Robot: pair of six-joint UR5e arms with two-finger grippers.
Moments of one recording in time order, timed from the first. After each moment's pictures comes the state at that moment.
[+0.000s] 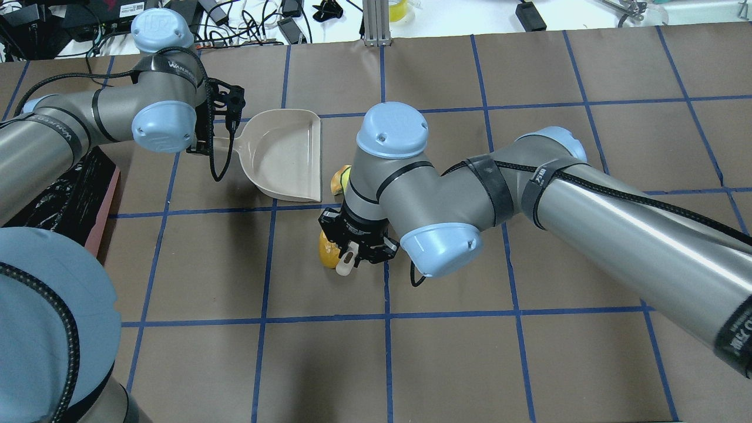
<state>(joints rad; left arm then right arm) -1.47 -2.07 -1.61 -0.95 1.78 1.68 2.03 -1.29 1.83 -2.10 -1.26 0.93</state>
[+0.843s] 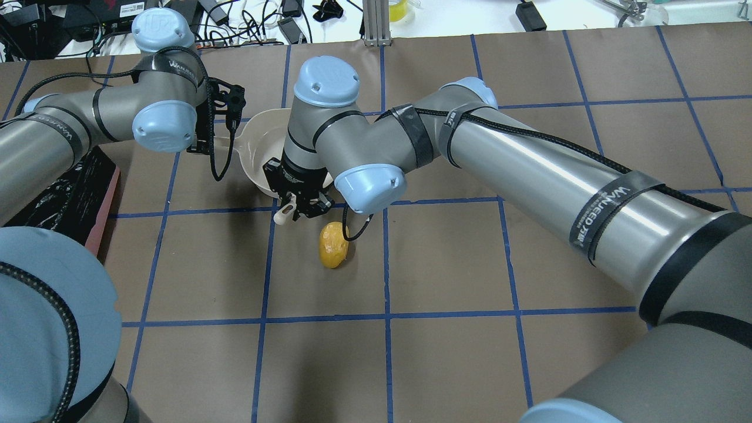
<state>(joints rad) -1.47 -2.07 -1.61 -0.95 1.78 1.68 2.08 -1.02 1.45 -2.12 -1.17 1.14</state>
